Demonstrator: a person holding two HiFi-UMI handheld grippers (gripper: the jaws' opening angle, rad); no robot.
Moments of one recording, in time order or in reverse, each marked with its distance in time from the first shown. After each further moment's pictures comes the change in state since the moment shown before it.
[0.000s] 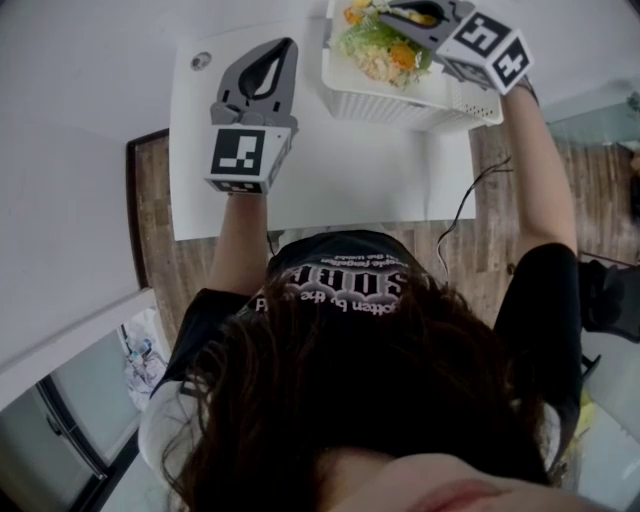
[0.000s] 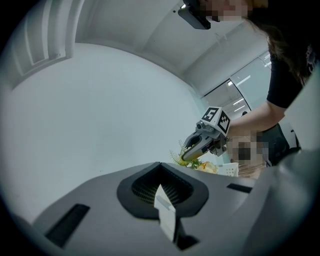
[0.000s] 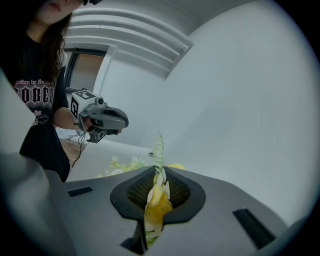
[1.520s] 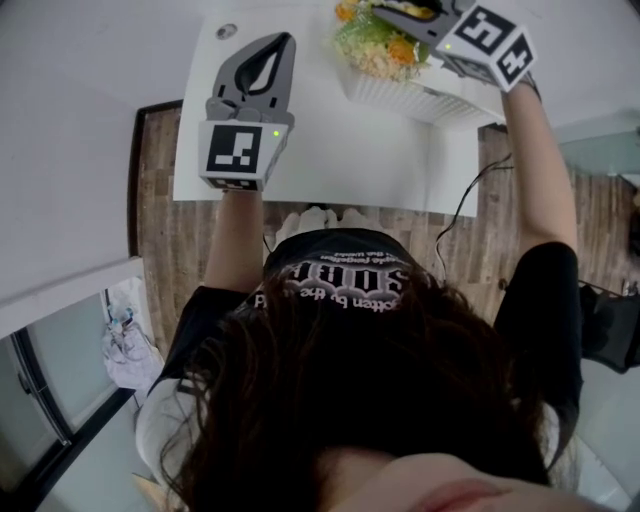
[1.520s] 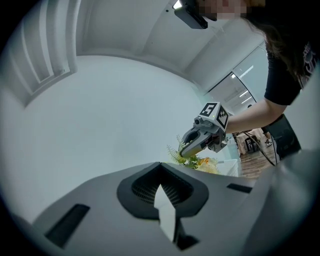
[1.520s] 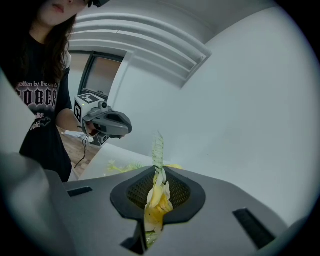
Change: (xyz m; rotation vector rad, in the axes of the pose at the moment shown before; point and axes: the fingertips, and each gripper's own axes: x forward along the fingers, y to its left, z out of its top) left arm -0.095 0.023 0.019 0.043 0.011 0.119; right arm 0.026 0.073 0.088 -0.122 -0.089 0.116
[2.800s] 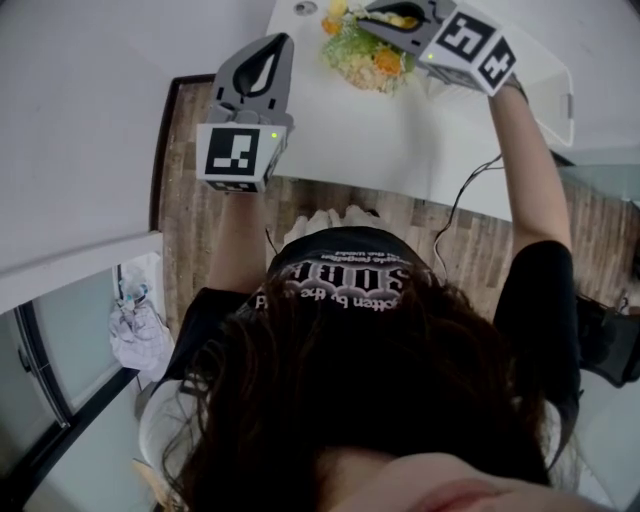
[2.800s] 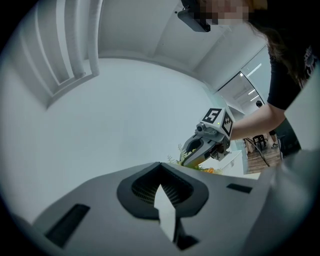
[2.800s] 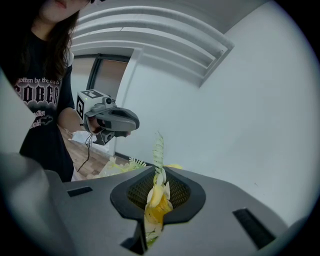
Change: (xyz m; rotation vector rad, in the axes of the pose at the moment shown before) left arm -0.077 0.086 -0.015 -0.004 0.034 0.087; right arm 0.108 0.065 0.057 -0.003 -0.039 0.123
